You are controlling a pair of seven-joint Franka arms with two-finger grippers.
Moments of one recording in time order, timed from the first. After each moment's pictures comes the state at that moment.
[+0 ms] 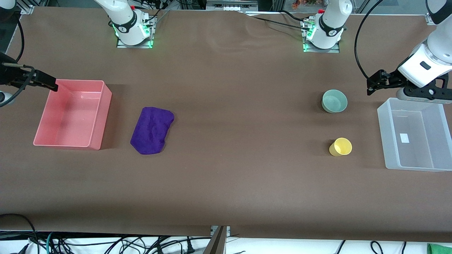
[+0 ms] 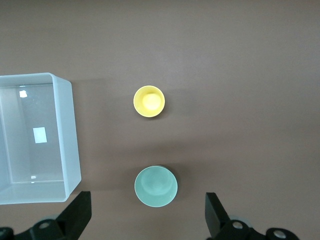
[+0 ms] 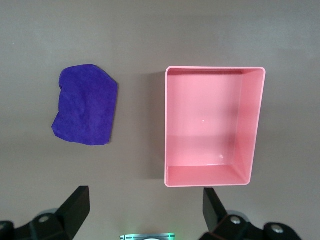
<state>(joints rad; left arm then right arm) -0.04 -0.02 -0.03 -1.71 0.02 1.68 0.02 0.00 0.12 -0.01 -1.44 -0.05 1.44 0.02</state>
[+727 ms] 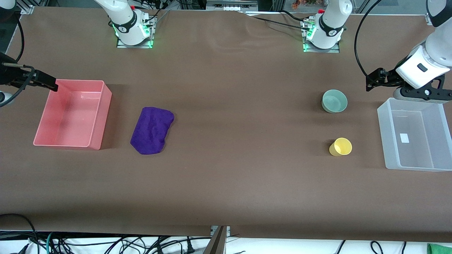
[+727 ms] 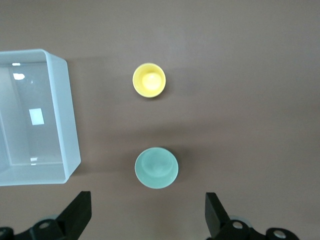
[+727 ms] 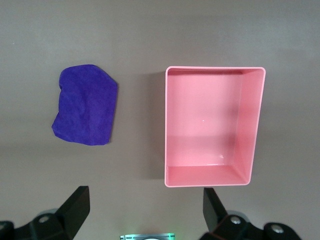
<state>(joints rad) -0.04 -0.01 -0.02 -1.71 0.02 1.57 0.05 0.00 0.12 -0.01 -1.44 -0.05 1.44 0.02</state>
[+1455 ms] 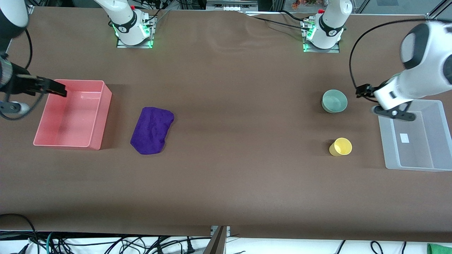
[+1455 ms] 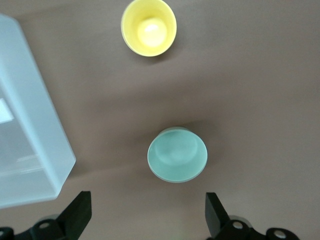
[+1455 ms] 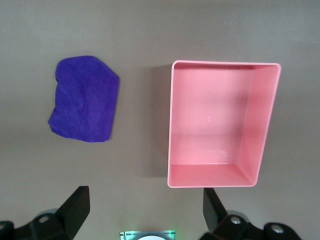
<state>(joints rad) 0.02 0.06 -0.02 -2.02 0.06 1.83 0.25 0.02 0.20 0.00 -1.44 -0.05 1.44 0.02</state>
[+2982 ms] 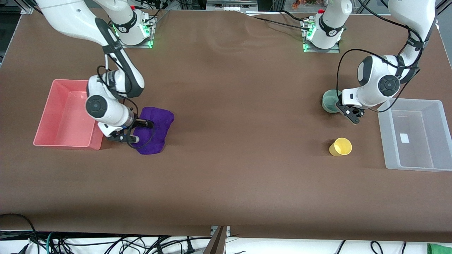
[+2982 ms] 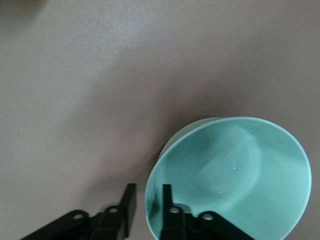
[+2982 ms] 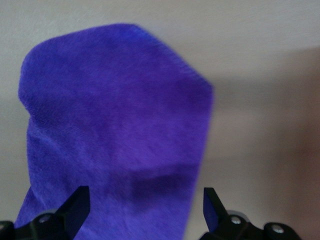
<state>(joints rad) 0.12 0.24 -0.03 -2.45 0.14 2.52 0.78 0.16 0.47 0.09 -2.04 -0.01 2.39 0.32</state>
